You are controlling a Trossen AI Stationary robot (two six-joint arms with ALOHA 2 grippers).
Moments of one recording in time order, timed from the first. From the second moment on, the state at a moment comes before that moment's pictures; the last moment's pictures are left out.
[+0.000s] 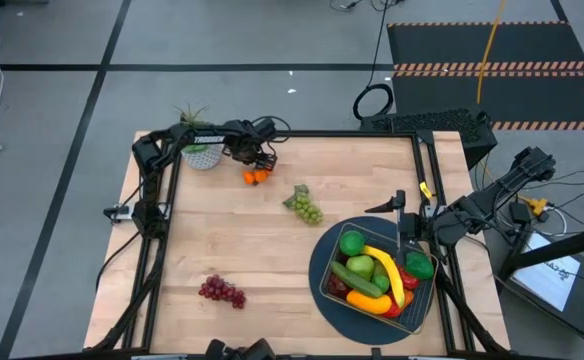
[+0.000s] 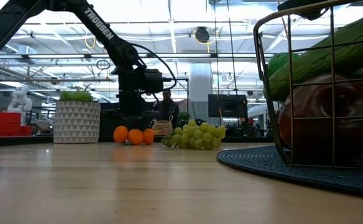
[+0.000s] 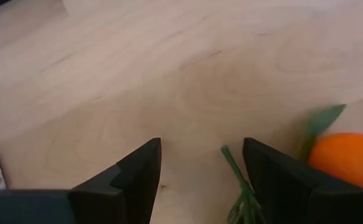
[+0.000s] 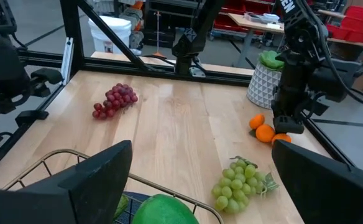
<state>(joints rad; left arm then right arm) 0.63 1.99 1.31 -0.72 -0.13 -0.56 0.59 0.73 0.57 -0.16 0.65 0.08</state>
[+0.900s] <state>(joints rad) 0.47 1.85 1.31 -0.72 -0.12 -0.30 0.59 0.73 0.57 -0.16 0.65 0.07</state>
